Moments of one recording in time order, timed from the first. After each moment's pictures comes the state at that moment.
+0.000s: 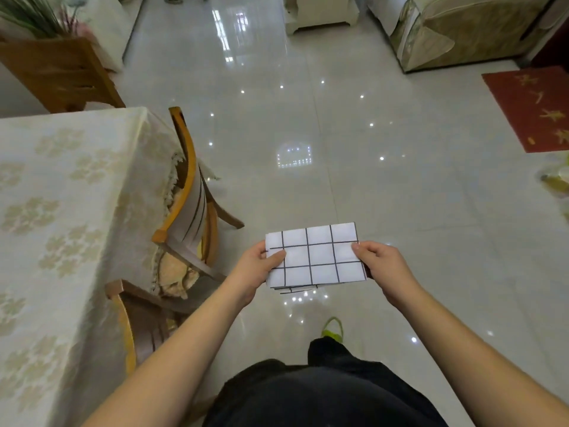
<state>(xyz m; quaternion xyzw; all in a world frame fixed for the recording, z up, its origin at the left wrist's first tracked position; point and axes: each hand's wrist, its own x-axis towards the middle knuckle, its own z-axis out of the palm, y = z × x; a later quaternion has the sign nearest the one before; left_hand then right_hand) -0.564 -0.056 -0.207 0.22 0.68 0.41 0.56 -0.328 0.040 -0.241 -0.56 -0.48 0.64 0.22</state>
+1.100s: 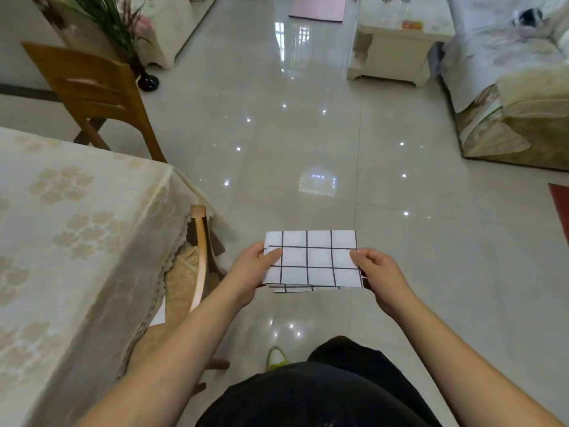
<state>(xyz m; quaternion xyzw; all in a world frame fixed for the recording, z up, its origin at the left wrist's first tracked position) -0.787 0.256 -0.220 0.12 0.68 0.50 0.52 -0.578 0.394 -0.217 -0.51 -0.51 0.67 0.16</state>
